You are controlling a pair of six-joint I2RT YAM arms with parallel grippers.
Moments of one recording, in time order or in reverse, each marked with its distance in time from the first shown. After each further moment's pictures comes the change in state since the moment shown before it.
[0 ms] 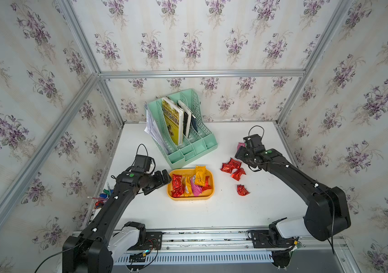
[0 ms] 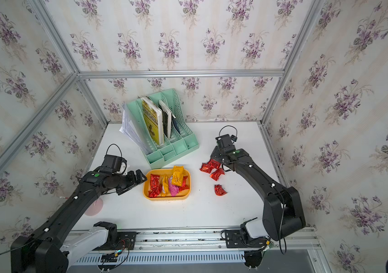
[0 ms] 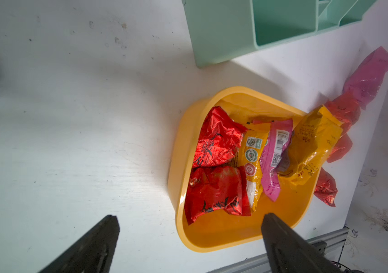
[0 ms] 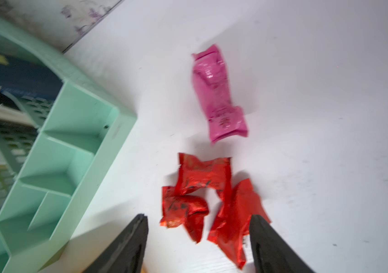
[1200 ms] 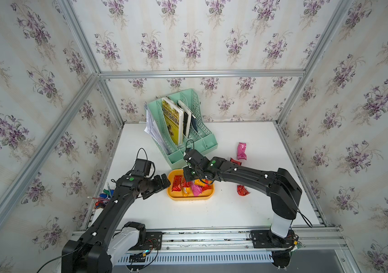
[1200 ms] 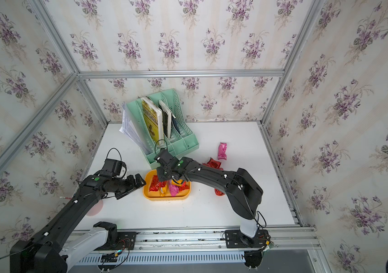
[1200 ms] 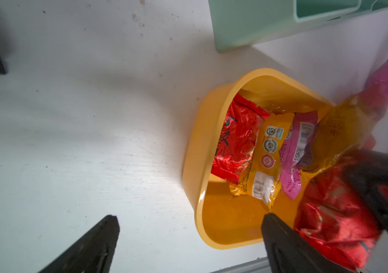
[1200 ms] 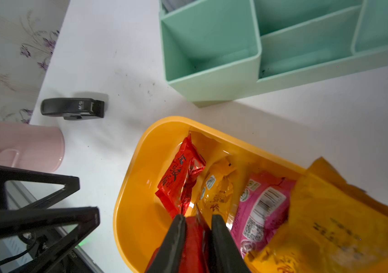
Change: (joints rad) left arm -0.002 -0.072 -0.067 -0.039 -0.024 0.017; right arm 0.702 0.442 0.399 0.054 -0.110 -0.144
